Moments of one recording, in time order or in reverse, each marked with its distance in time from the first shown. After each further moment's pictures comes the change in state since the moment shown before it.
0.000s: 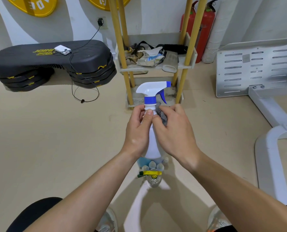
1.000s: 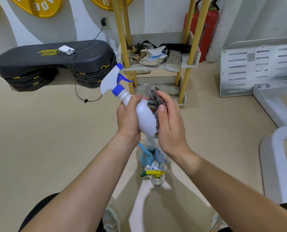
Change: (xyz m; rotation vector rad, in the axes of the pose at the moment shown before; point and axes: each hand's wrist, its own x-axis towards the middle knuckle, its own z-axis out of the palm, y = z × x) left_hand 0.028 0.029 -0.010 -0.229 0.285 -0.249; right_hand 0.005 0.003 0.030 0.520 0.156 -0.164
